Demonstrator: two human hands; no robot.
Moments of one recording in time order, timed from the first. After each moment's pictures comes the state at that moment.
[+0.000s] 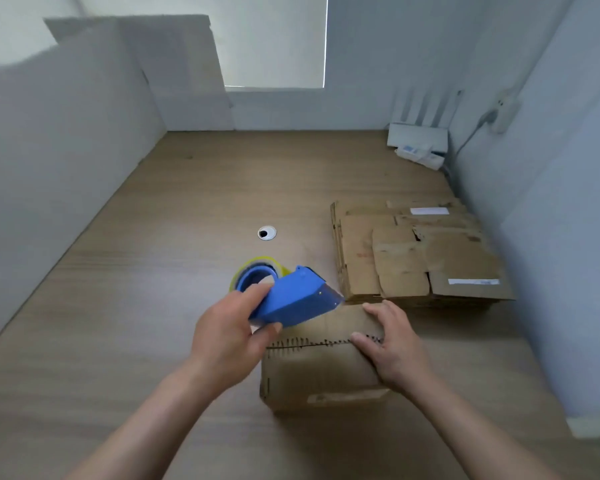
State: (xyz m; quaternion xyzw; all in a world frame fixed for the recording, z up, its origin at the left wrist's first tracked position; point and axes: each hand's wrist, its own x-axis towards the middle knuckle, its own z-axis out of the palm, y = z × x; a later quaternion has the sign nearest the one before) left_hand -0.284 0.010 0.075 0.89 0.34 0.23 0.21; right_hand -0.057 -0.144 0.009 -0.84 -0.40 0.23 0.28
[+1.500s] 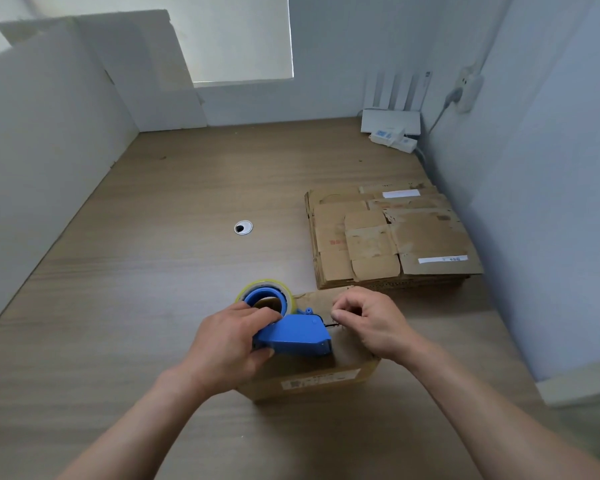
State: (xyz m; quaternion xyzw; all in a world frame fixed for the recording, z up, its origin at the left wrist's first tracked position) left_hand -0.261 -0.010 0.056 0.96 0.22 0.07 0.12; right_hand -0.035 -0.149 0.035 -0.76 -0.47 0.30 0.34
